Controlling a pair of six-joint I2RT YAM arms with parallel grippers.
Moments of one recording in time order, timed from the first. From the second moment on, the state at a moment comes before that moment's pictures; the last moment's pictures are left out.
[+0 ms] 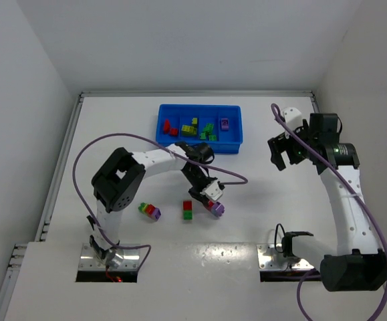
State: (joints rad) left arm -0.80 1.98 1.38 -0.87 0.84 1.54; right arm -0.02 1.08 1.15 -0.87 -0.25 -0.48
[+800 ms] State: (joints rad) left arm -0.49 1.64 1.37 -0.57 1.14 0.57; right arm 0.06 1.52 1.23 -0.91 -1.19 -0.82
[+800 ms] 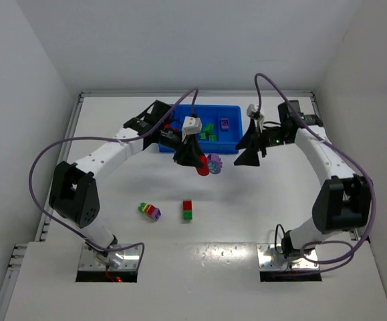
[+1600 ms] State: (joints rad) left arm -0.53 1.64 1.41 -0.46 1.12 0.46; right arm 0.25 1.62 1.38 -1.02 -1.23 -0.86
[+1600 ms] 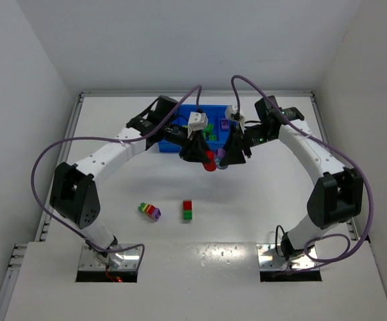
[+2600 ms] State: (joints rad) left arm -0.42 1.68 1.37 -0.18 0.13 0.16; right arm 0.18 1.91 1.53 -0.29 -0.58 -0.14
